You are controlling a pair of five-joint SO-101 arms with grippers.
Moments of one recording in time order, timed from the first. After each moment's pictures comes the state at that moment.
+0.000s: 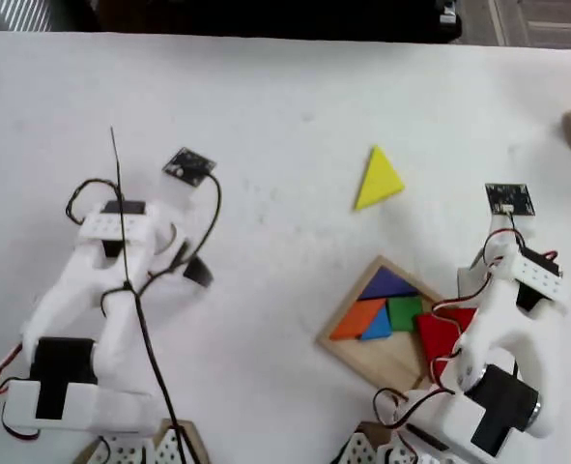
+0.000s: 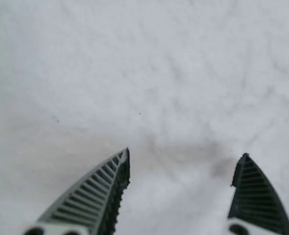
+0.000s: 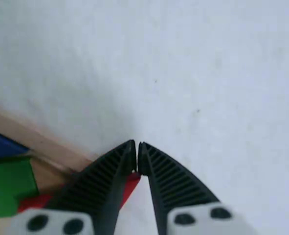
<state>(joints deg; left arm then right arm) -3.7 -1.8 39.1 53.1 -25.5 30.3 -7.6 44.8 47.6 33.0</state>
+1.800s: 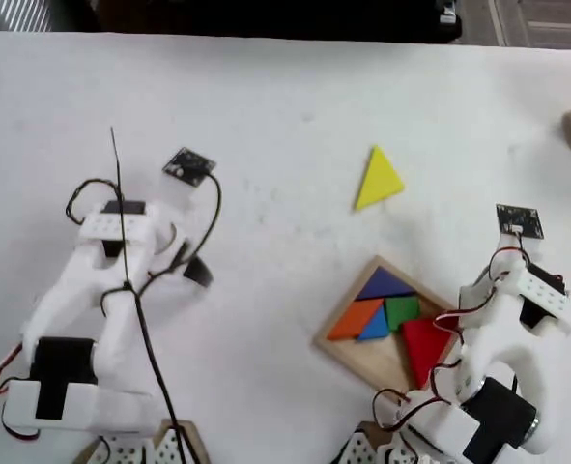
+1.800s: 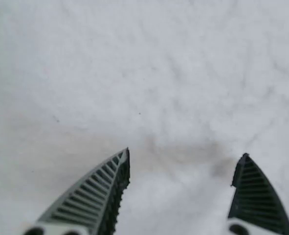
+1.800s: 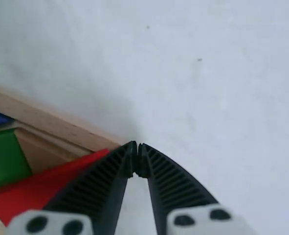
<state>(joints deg) -3.7 -1.8 39.1 53.1 -25.5 33.7 -11.0 49.1 51.5 30.4</state>
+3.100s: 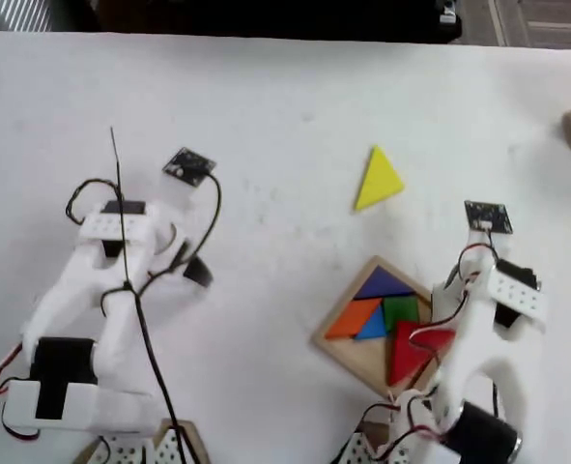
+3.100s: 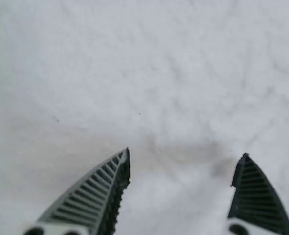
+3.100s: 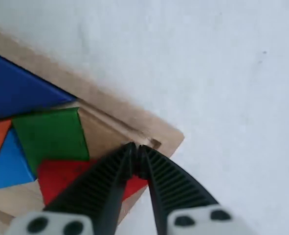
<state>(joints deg) -3.7 -1.8 39.1 53.1 -25.5 25.4 -21.2 54.4 57.6 25.3</state>
